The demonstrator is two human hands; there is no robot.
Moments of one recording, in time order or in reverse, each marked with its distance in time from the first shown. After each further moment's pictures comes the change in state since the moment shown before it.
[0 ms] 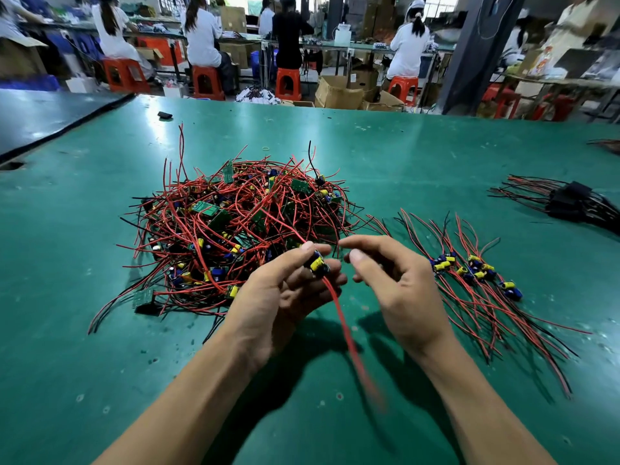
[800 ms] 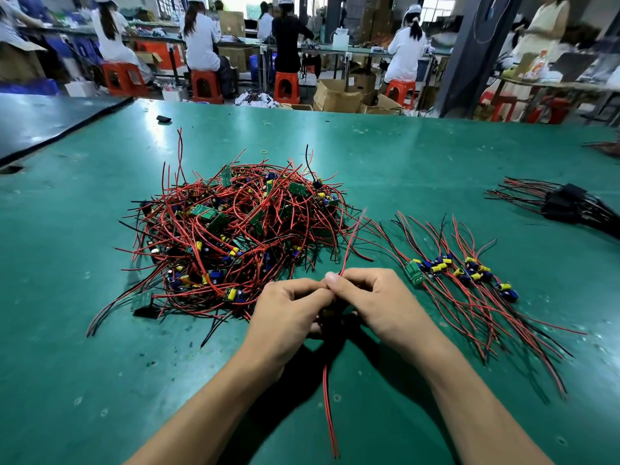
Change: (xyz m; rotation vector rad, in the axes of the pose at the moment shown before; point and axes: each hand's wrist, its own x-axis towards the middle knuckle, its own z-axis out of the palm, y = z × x) left_hand -0.003 -0.028 0.002 0.451 0.058 0.097; right_hand -0.002 0.012 0.004 -0.023 -0.291 0.384
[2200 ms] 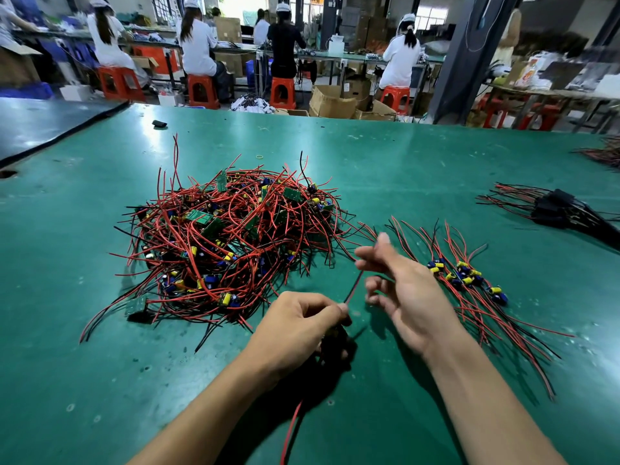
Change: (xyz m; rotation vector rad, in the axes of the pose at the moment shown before) left_hand -0.001 -0.004 0.003 0.218 -0.187 -0.054; right_hand 0.007 -0.004 -0.024 0.567 0.269 0.169
